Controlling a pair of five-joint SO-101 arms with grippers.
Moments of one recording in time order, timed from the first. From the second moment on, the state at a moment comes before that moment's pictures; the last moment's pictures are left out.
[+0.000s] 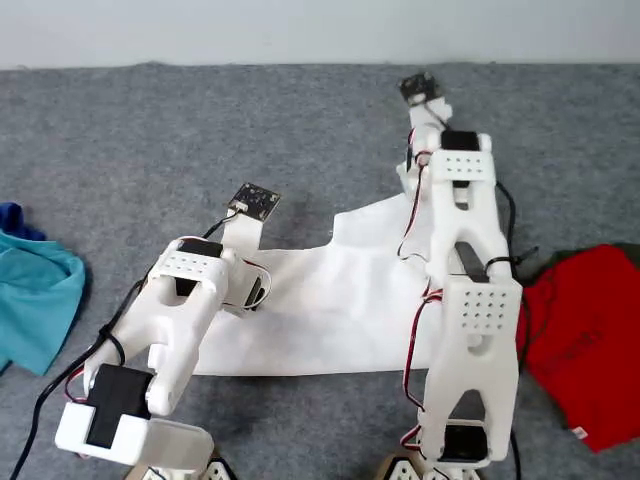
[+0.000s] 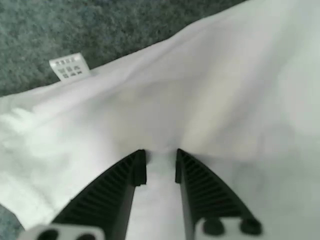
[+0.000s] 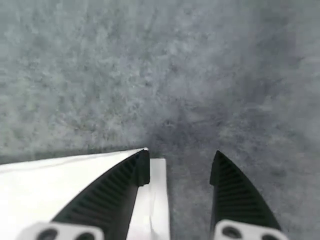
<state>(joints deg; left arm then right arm) 7.0 0.1 41.9 53.6 -7.2 -1.6 54.2 -44.5 66.4 20.0</state>
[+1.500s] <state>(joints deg) 7.0 0.1 42.0 53.6 -7.1 -1.8 57.1 -70.1 100.3 20.1</state>
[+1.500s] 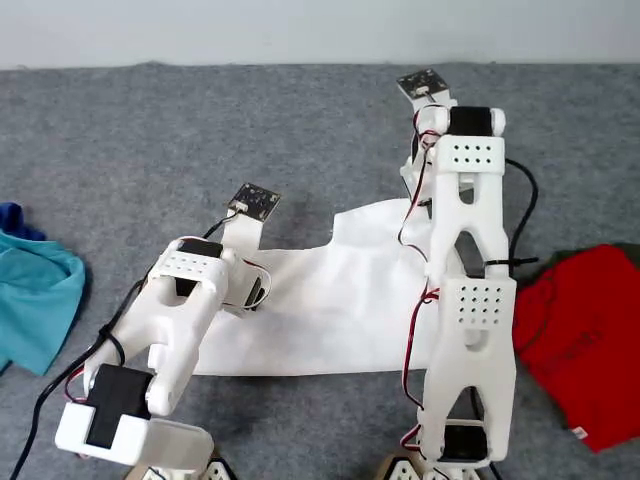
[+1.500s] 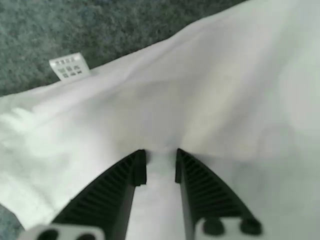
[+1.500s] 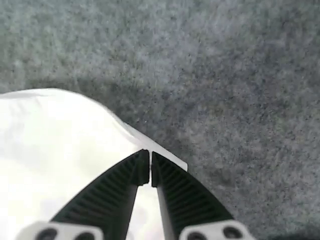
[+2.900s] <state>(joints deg) 7.0 0.1 42.0 53.6 -7.1 -3.0 69.1 -81.5 88.4 16.2</state>
